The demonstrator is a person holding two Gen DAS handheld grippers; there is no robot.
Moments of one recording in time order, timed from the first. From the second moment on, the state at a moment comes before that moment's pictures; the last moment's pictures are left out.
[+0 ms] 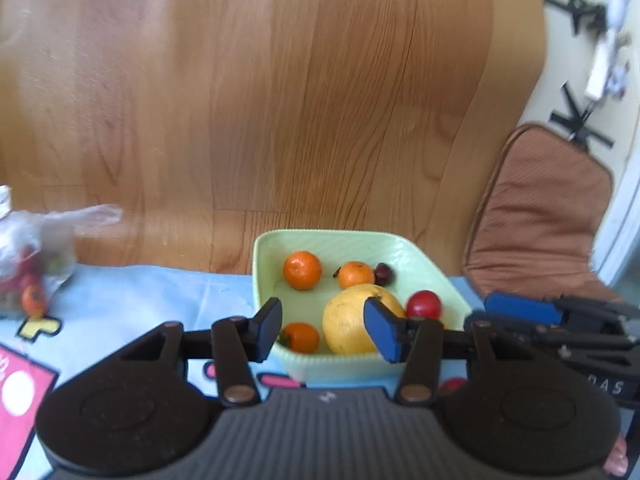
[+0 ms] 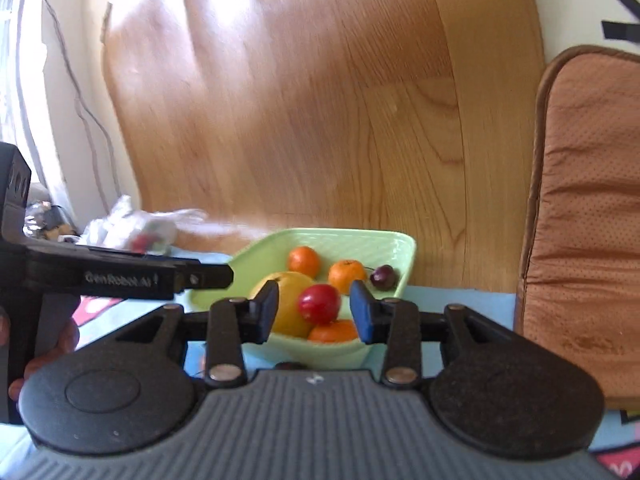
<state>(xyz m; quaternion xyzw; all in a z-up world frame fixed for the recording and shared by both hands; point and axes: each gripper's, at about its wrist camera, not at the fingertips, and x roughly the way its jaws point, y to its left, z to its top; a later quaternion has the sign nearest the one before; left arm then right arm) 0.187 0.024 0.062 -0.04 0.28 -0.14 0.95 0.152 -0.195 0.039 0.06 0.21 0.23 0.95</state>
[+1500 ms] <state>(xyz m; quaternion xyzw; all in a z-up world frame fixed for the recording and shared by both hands) 0.218 0.031 0.056 -0.09 0.31 -0.17 0.93 0.156 -0.159 0.044 -0.03 0.21 0.24 0.95</state>
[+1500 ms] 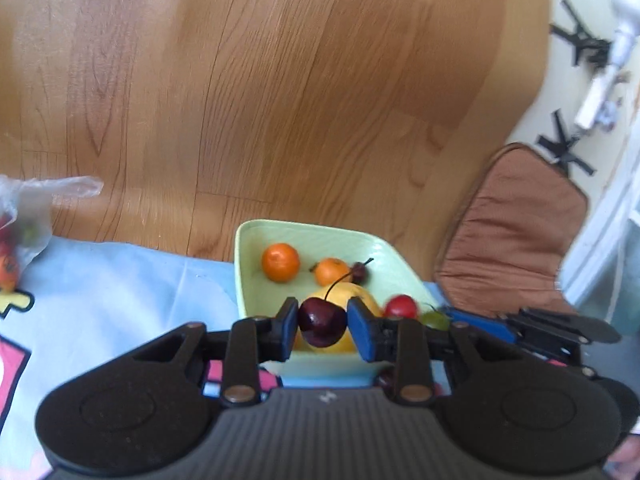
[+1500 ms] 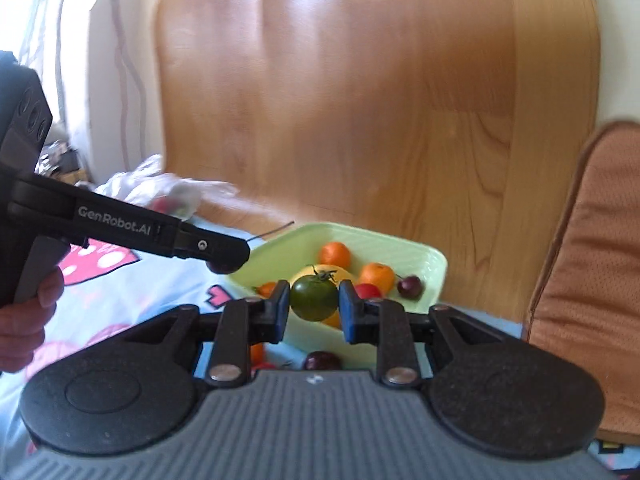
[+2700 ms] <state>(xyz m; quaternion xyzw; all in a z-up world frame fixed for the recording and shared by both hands) 0.125 -0.048 0.009 -0.01 0.33 -0.18 0.93 0.125 -0.220 0.015 0.05 0.27 0.23 0.93</state>
